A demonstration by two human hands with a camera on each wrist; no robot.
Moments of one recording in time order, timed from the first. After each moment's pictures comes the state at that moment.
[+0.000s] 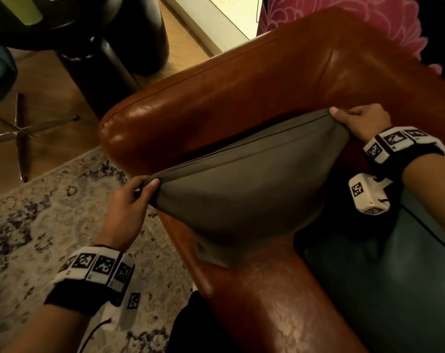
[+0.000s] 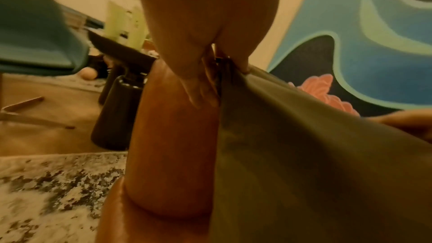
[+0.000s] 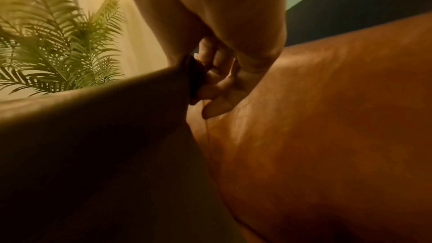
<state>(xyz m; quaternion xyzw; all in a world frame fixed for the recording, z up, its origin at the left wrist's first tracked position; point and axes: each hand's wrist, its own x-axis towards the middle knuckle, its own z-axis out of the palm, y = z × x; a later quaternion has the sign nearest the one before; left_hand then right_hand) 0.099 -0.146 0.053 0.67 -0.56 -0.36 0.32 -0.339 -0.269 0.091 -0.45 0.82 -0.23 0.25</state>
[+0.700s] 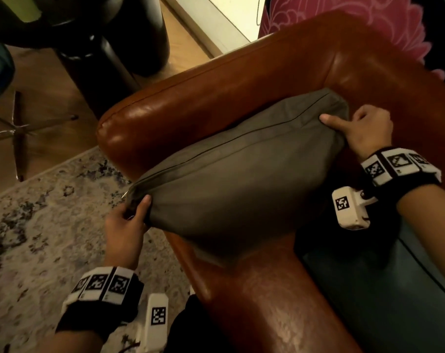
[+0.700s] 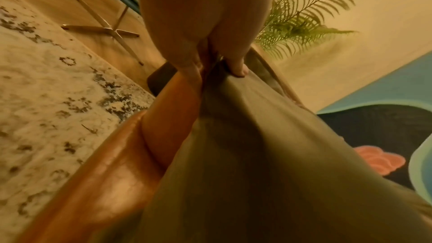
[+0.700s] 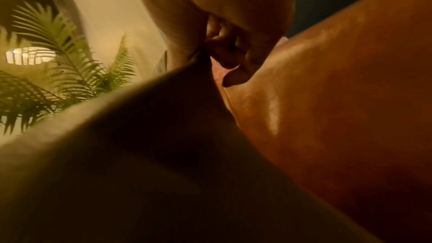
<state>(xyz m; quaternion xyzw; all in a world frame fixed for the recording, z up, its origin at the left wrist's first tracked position) 0.088 -0.125 0.026 0.70 -0.29 -0.44 0.48 -0.314 -0.260 0.096 -0.44 0.83 -0.28 0.18</state>
